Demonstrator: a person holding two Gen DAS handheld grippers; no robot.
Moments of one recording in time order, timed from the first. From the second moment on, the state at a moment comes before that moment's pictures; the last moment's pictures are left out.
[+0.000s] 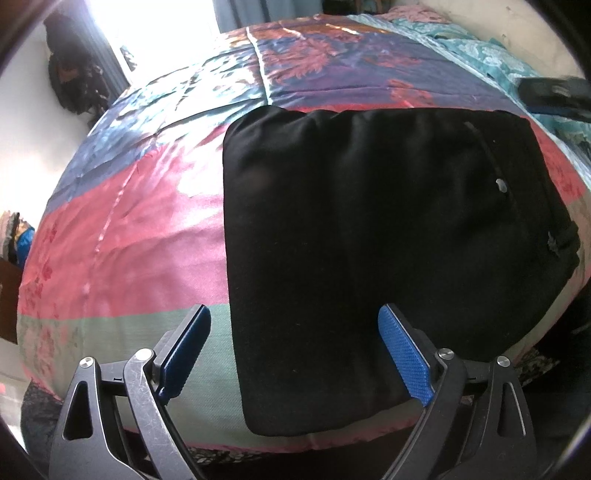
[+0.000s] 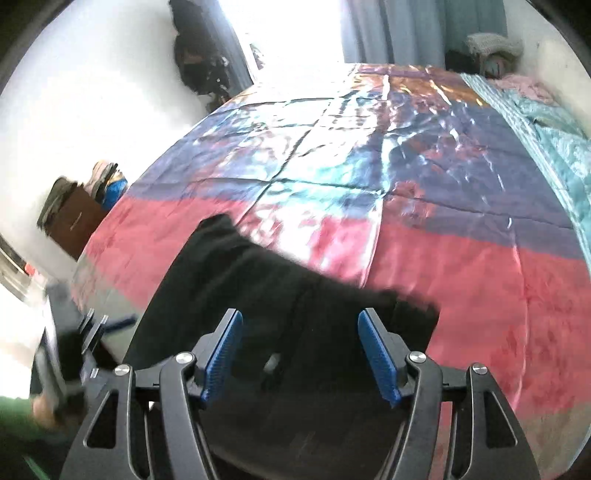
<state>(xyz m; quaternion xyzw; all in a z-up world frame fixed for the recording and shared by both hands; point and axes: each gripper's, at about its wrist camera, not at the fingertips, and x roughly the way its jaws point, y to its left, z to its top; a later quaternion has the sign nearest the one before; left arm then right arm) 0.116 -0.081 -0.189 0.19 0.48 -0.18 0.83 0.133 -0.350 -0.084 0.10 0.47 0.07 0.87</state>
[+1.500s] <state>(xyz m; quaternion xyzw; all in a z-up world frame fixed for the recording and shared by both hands) 0.139 -0.049 -0.147 0.09 0.52 -0.29 0.80 -0.003 -0.346 -0.105 0.18 0.44 0.08 0.88</state>
